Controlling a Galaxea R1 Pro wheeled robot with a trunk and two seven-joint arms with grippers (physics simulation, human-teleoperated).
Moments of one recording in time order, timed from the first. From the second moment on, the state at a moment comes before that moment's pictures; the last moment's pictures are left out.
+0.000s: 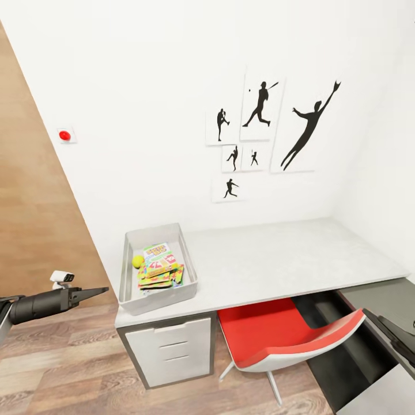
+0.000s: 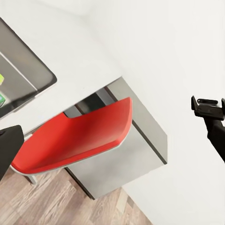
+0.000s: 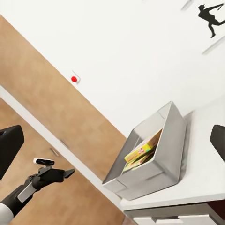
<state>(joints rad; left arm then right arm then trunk) -0.54 0.48 0.24 -1.00 0.20 0.77 -1.57 -0.05 -0.29 -0.73 -1.40 -0.65 0.71 1.41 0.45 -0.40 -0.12</state>
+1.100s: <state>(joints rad) -0.54 0.48 0.24 -1.00 0.19 0.77 -1.57 -0.05 -0.29 -0.73 -1.40 -0.65 0.70 1.41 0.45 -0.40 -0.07</state>
